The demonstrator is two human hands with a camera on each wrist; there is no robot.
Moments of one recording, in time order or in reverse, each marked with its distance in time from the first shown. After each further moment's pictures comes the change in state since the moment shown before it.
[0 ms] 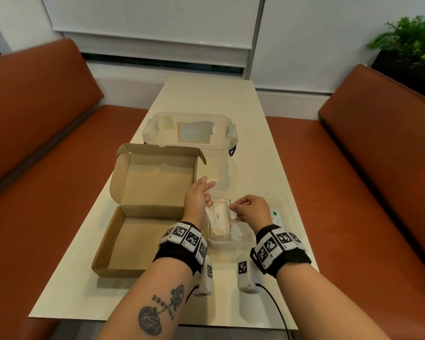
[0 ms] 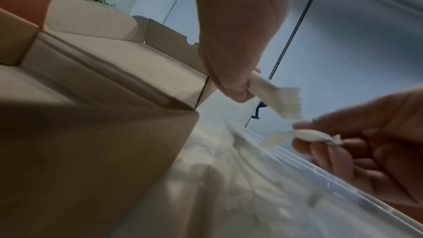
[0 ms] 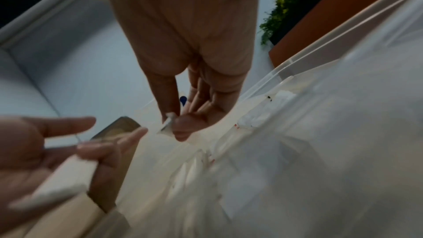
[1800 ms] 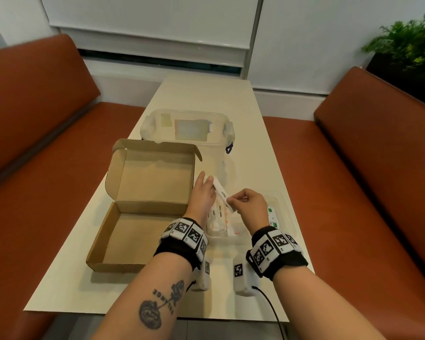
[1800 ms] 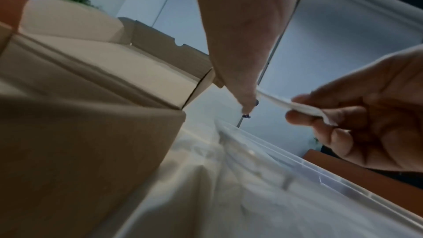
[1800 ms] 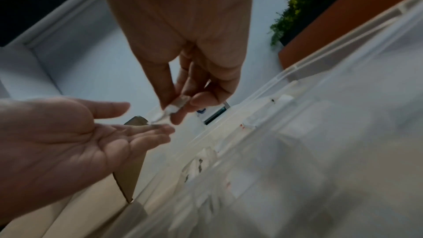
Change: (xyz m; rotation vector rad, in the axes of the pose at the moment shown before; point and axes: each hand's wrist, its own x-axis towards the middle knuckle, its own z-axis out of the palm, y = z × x) left_hand -0.017 0.001 0.011 0.146 -0.187 -0.046; right_hand -0.013 0.000 0.000 -0.054 0.088 -0.174
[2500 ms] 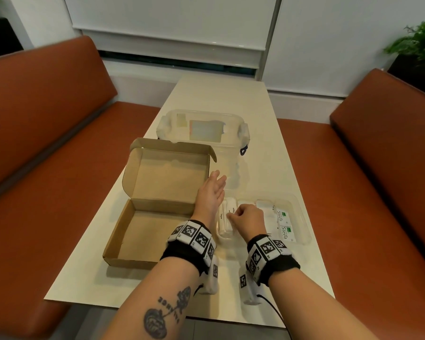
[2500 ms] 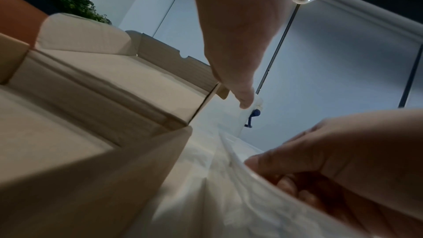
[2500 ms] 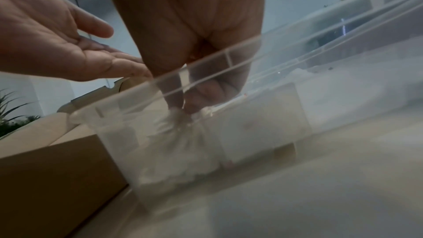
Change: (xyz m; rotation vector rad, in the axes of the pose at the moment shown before) left_hand -0.005 0.011 -0.010 -0.065 0.060 0.033; right_hand -0.001 0.018 0.037 -0.454 -0.086 0.010
